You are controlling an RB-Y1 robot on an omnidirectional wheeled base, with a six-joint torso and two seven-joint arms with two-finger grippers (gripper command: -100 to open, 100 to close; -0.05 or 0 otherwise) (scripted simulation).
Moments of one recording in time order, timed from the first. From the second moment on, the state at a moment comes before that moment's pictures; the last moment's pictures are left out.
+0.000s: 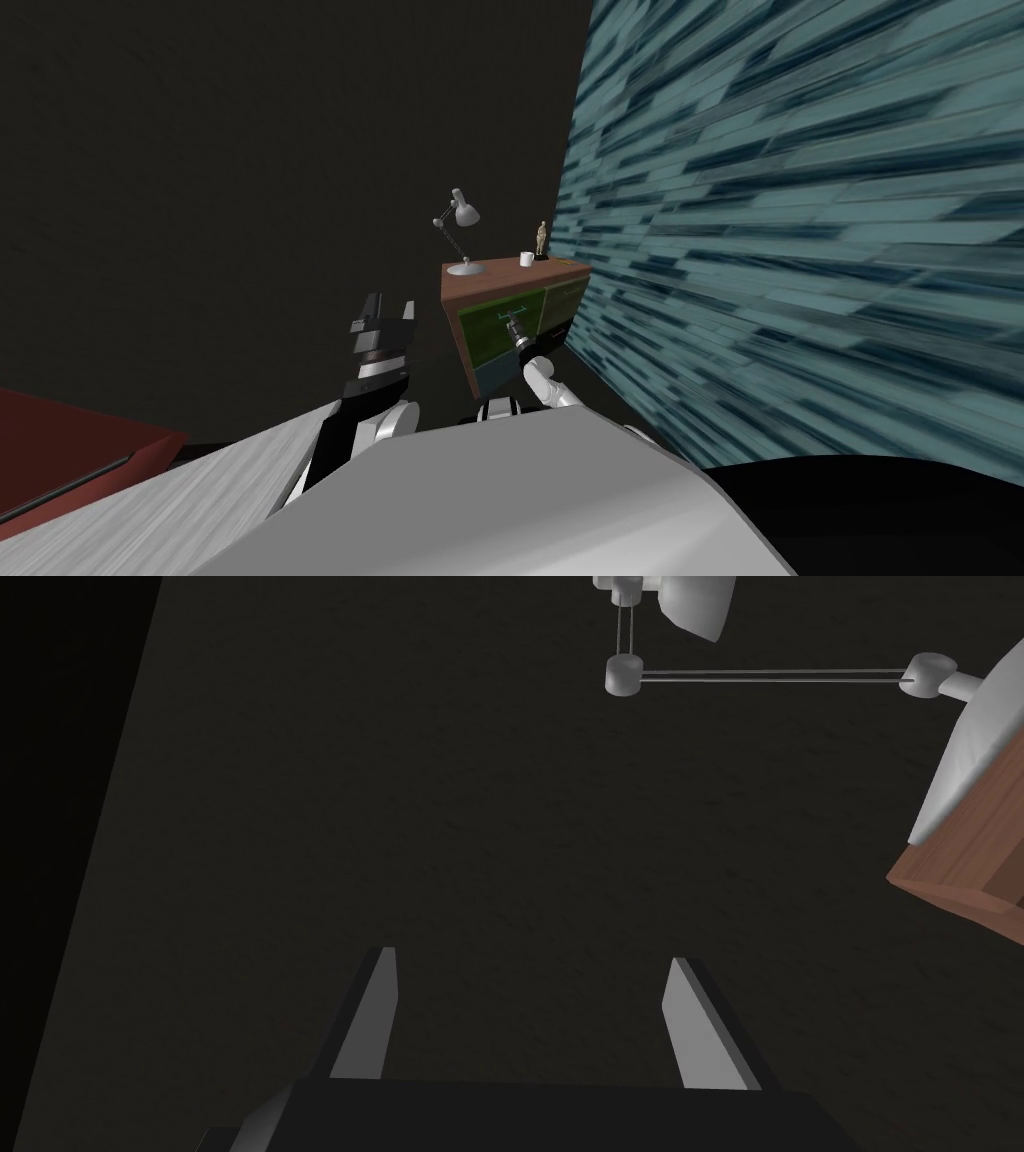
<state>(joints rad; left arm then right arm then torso) 0.48 -0.01 -0.07 -2.35 0.11 -0.40 0.12 -0.10 -0.23 0.51 -1.48 2.36 0.30 0.55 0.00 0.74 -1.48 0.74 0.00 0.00</state>
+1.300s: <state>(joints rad) 0.48 -0.01 -0.07 -2.35 0.11 -0.40 0.12 -0.16 -0.25 0.51 -1.43 2.55 0.36 0.60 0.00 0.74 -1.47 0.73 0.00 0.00</state>
